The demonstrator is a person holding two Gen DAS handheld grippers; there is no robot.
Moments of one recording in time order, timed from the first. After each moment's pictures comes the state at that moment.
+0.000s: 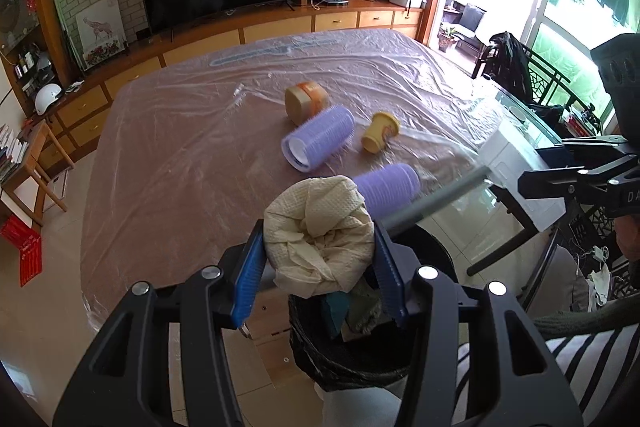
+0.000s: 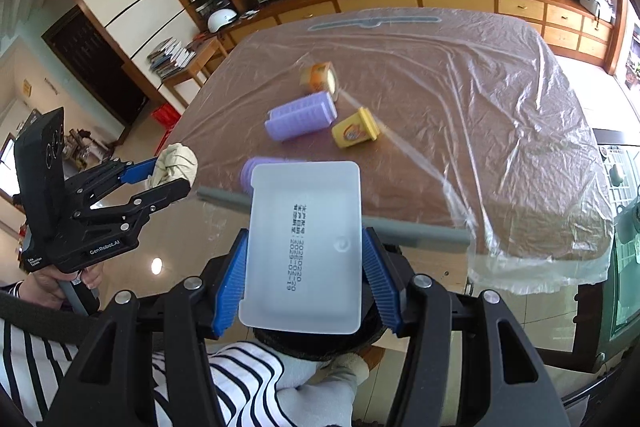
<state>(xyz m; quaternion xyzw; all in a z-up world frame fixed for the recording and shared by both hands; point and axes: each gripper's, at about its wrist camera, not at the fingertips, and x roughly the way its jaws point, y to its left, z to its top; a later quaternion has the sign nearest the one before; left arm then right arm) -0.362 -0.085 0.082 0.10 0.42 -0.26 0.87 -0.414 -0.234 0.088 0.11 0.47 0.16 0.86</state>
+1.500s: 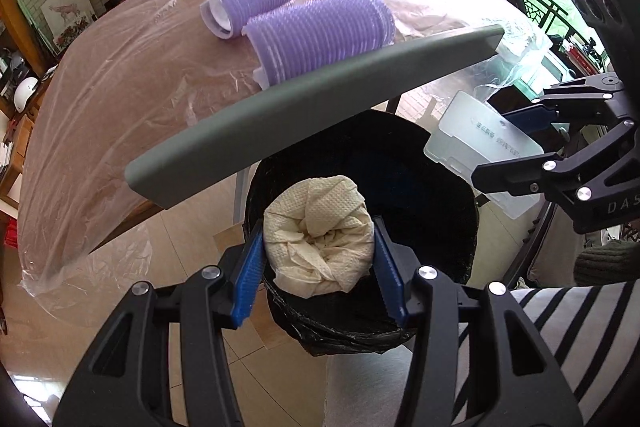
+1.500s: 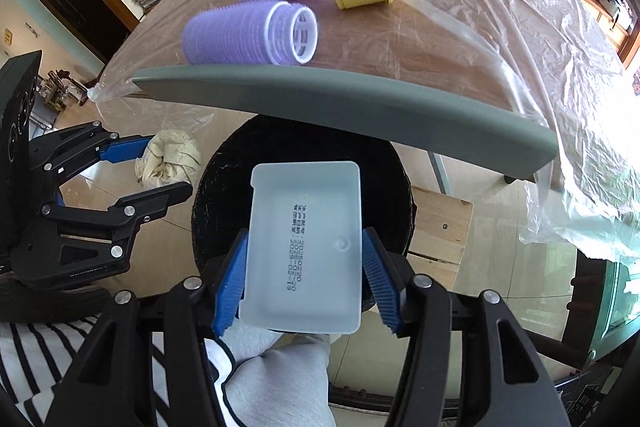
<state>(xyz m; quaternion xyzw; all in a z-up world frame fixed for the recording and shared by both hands) -0.386 -0.123 -0.012 0.17 0.50 -0.26 0.81 -0.406 -0.206 -0.016 0.04 0.57 0.15 0.81</state>
